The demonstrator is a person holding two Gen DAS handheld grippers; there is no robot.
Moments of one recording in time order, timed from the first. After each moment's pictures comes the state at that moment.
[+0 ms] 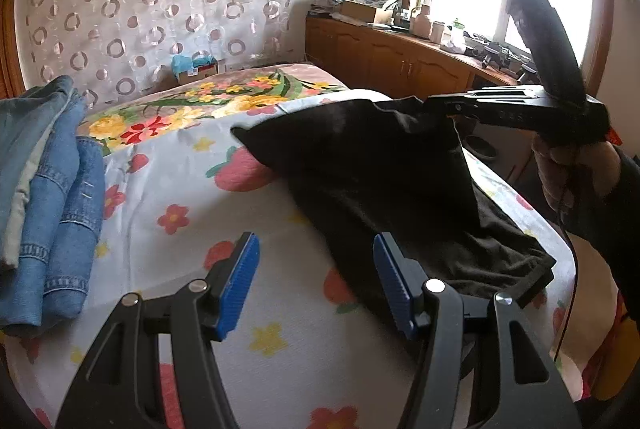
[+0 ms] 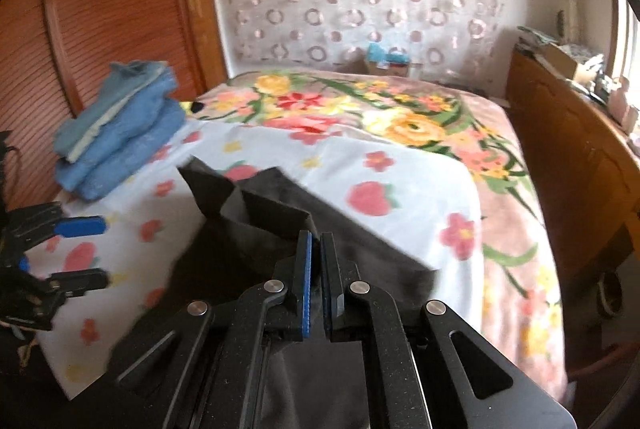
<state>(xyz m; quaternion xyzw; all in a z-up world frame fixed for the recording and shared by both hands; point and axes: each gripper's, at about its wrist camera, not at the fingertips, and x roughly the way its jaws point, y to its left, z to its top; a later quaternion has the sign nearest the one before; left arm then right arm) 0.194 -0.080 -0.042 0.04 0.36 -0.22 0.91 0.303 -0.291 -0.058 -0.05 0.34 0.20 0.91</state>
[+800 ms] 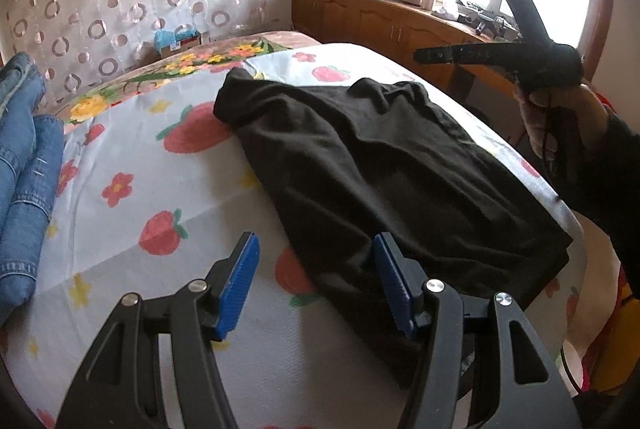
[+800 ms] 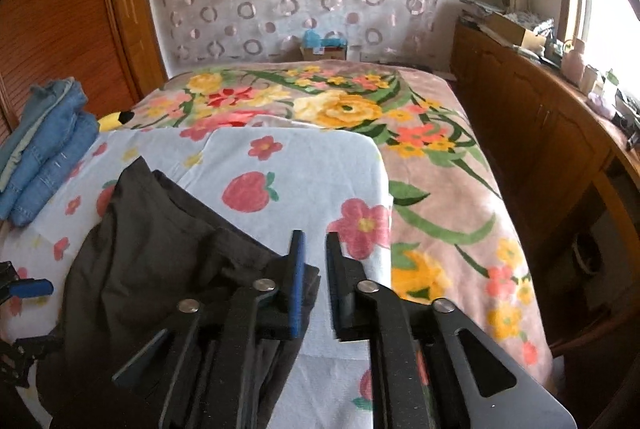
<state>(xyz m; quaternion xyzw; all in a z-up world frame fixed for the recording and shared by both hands) 0.201 -0.114 -0.079 0.06 0.41 -0.24 0.88 0.335 -0.345 -0.084 -0.02 0.37 0.12 0.92</state>
